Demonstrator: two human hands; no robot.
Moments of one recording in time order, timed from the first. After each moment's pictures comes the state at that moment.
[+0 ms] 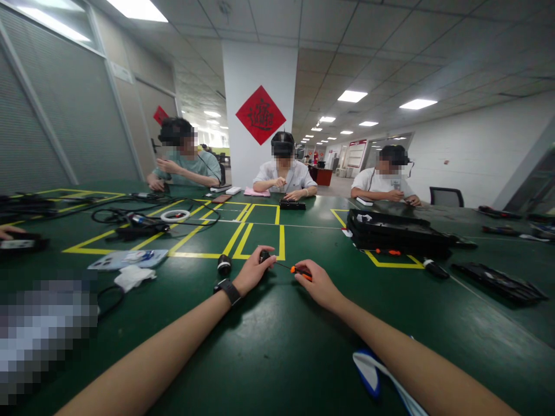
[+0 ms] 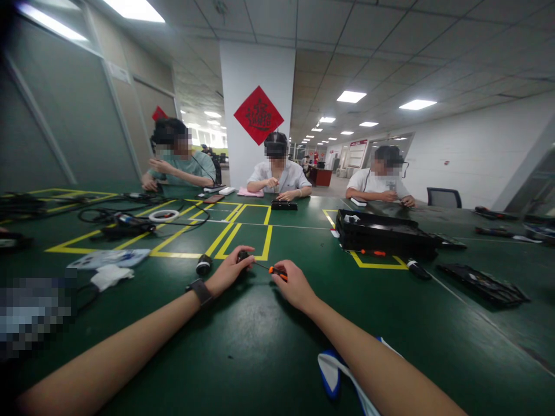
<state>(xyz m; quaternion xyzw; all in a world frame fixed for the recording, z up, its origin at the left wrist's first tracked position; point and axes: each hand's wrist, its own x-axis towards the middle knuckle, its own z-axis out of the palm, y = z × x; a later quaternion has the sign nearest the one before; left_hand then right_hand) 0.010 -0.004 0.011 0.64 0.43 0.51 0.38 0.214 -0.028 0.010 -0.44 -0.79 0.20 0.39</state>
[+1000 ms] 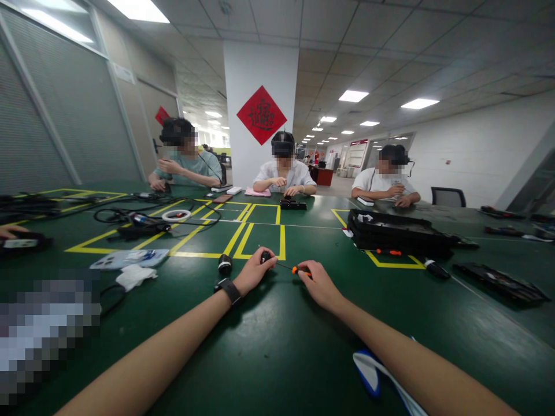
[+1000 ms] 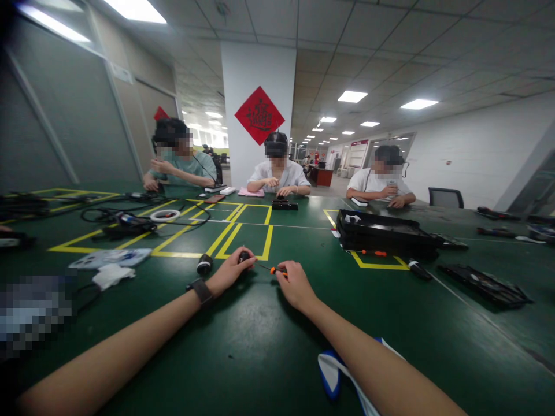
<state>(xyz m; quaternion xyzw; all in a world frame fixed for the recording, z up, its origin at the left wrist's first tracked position) 0.008 -0.002 0.010 0.69 0.45 0.46 0.32 0.215 -0.023 0.003 -0.46 -0.79 0.14 0.37</state>
